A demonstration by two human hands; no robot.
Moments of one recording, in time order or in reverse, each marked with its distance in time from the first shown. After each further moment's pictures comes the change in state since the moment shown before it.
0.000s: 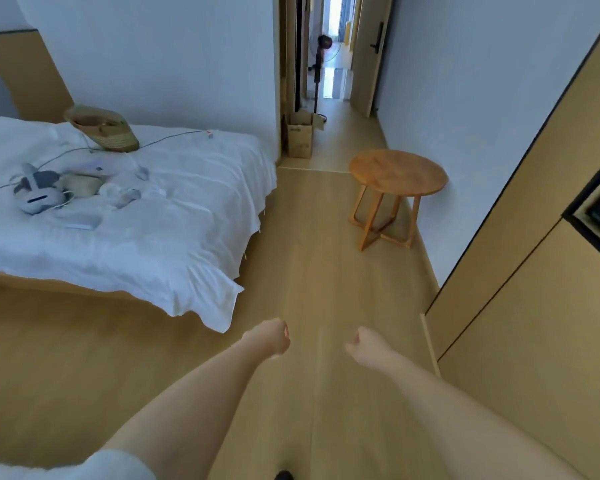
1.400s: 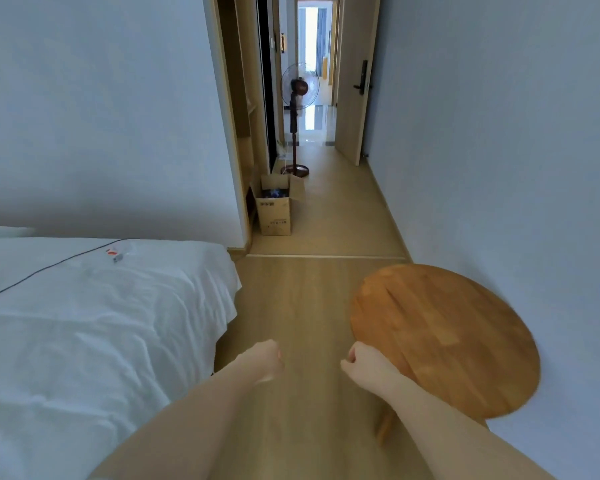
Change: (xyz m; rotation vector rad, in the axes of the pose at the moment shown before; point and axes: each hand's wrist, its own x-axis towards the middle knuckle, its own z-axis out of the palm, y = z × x) left_hand 0.907 0.198 -0.503 0.022 -0.029 0.013; right_hand 0.854 -0.183 -0.550 0.005 0.116 -0.075
